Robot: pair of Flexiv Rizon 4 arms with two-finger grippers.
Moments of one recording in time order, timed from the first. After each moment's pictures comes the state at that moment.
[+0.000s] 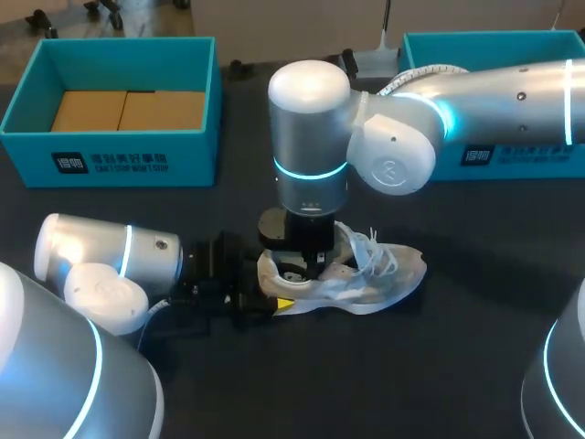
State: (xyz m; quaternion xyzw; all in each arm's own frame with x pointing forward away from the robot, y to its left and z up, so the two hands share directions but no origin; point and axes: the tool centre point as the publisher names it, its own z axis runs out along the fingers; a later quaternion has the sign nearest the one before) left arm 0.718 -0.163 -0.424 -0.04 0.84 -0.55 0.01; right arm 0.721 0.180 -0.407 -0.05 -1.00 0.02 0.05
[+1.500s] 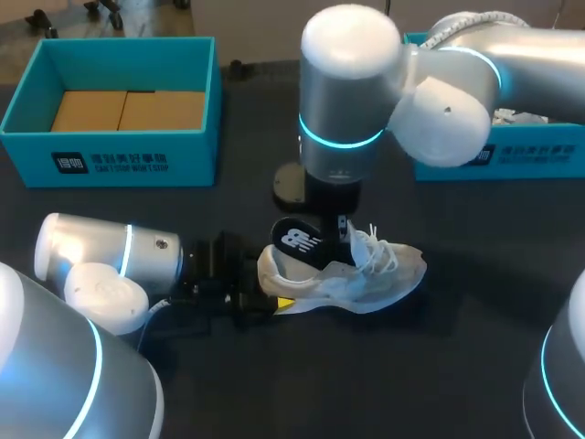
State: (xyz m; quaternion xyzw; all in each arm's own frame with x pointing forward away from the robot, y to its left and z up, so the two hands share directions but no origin) left arm 0.719 -0.163 -0.423 -0.04 0.84 -0.55 0.01; right arm 0.742 0.165 -0.307 -0.02 -1.00 -0.02 -0.05
